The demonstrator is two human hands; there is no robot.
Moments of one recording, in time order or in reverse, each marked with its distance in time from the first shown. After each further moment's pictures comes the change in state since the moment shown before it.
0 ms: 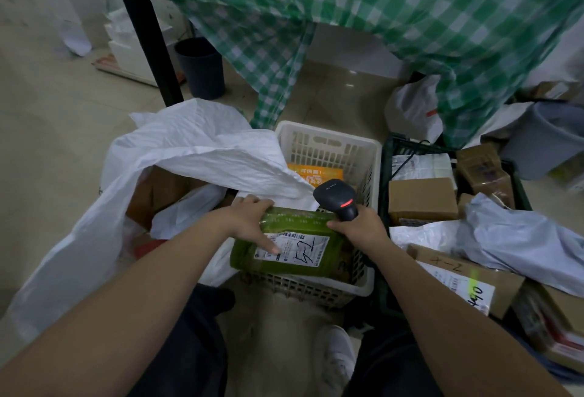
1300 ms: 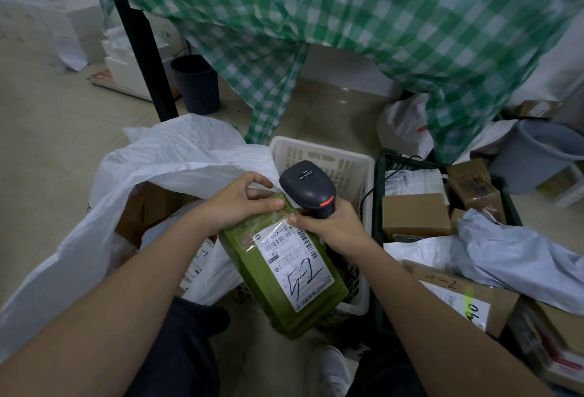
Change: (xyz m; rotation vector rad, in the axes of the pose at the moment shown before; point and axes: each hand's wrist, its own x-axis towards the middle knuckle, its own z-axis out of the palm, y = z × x) left_hand -0.025 0.016 -0.037 -1.020 0.236 0.168; right_hand -0.016 -0.052 0.007 0.478 -0.220 -0.272
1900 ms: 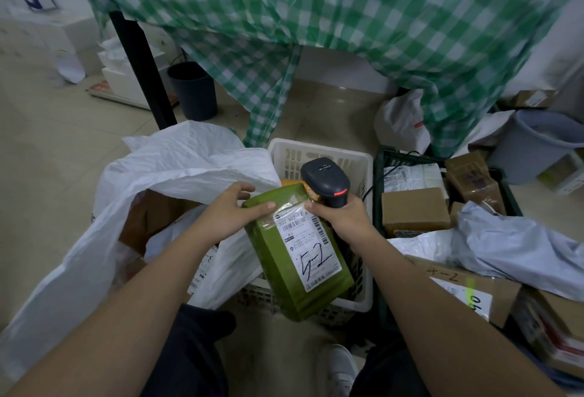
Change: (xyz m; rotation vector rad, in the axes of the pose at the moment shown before) left_hand -0.009 -0.013 -0.001 0.270 0.234 -0.013; right_hand 0.005 -0.003 -0.012 0.072 0.221 0.105
